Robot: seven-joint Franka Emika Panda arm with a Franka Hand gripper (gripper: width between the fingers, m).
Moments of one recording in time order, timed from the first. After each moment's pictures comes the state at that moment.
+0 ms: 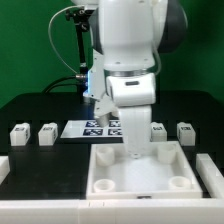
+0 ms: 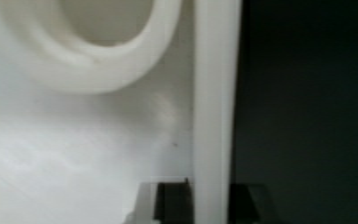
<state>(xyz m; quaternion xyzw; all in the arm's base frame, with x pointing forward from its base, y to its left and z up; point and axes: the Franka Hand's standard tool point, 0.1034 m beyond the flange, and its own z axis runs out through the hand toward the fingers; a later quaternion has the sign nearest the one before) 0.502 0.049 0.018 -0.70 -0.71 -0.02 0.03</state>
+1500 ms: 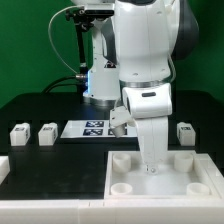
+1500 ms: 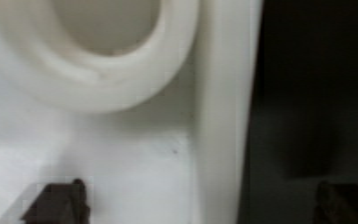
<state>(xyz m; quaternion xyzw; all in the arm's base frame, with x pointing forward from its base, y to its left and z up) 0.503 0.063 0.005 -0.71 -0.70 -0.02 0.04</state>
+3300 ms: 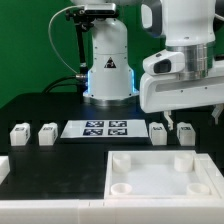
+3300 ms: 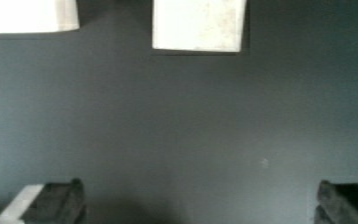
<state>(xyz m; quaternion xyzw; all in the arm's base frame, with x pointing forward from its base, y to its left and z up) 0.447 0.155 0.053 -1.00 -0.02 0.01 0.05</state>
